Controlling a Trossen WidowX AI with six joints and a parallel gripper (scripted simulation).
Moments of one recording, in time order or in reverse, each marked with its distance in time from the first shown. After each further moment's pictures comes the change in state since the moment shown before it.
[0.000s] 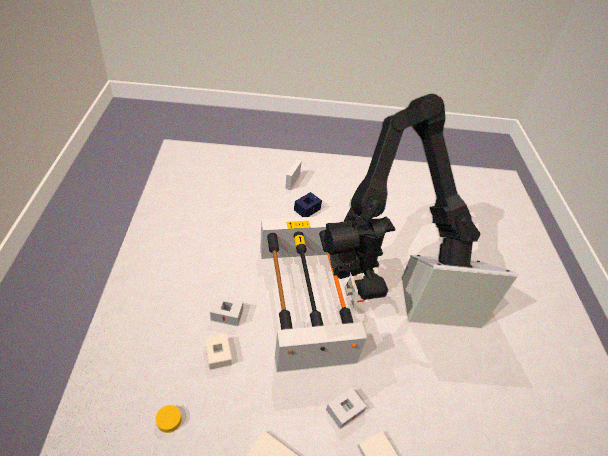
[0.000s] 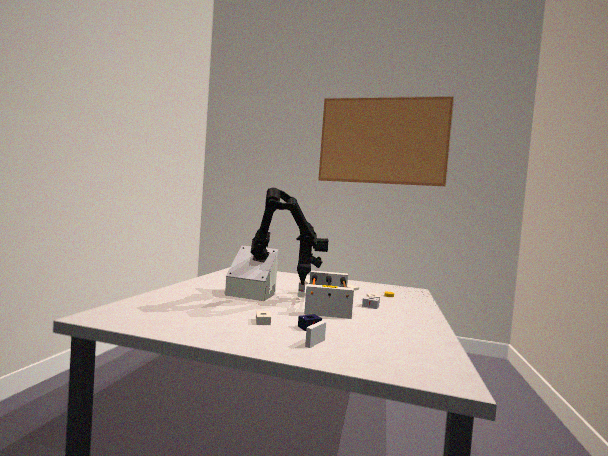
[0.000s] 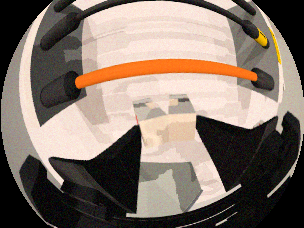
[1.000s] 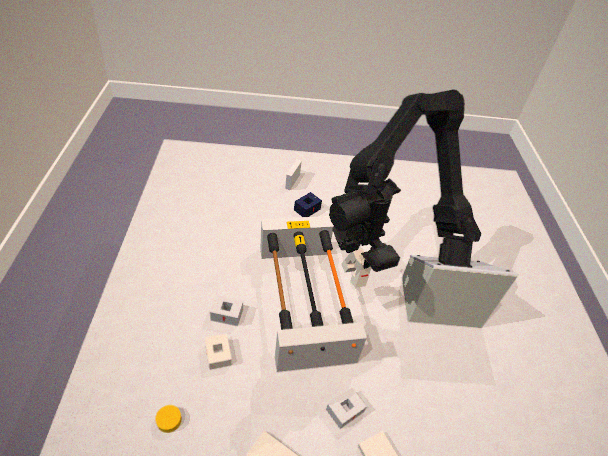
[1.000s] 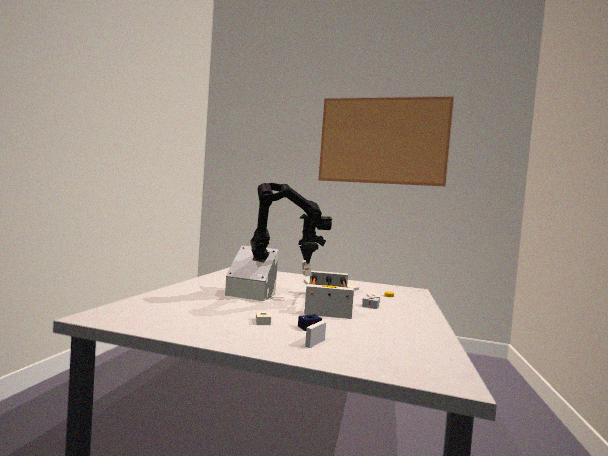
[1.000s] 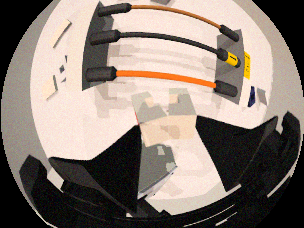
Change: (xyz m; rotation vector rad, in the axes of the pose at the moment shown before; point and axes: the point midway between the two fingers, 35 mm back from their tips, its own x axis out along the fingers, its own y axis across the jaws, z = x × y) arm -0.101 -0.001 0.010 -0.183 -0.003 -0.004
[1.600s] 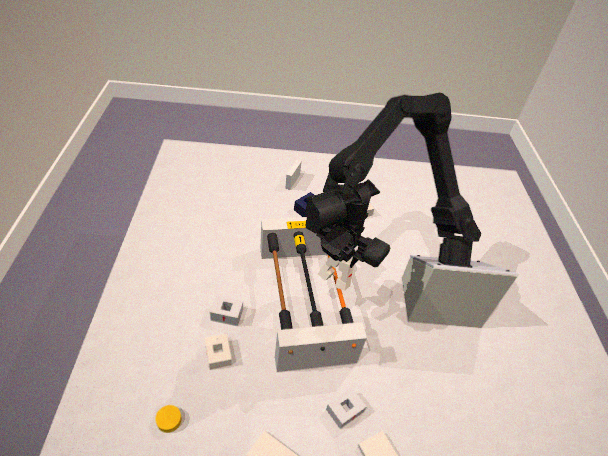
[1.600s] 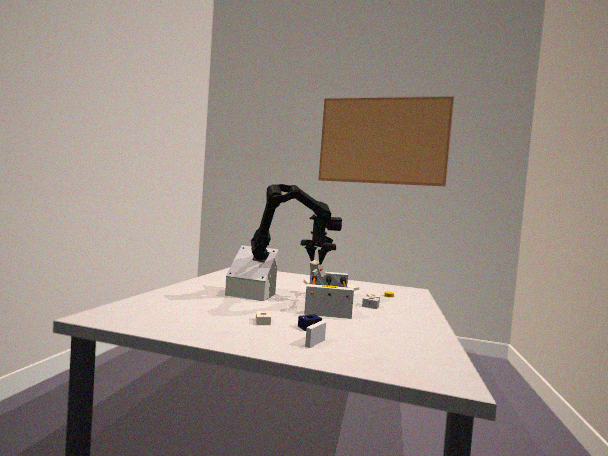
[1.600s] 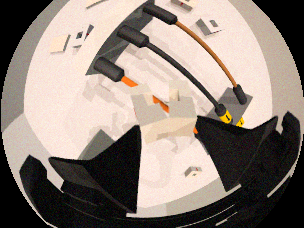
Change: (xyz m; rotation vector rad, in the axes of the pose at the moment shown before) arm -0.001 -0.010 0.045 -0.547 -0.004 0.005
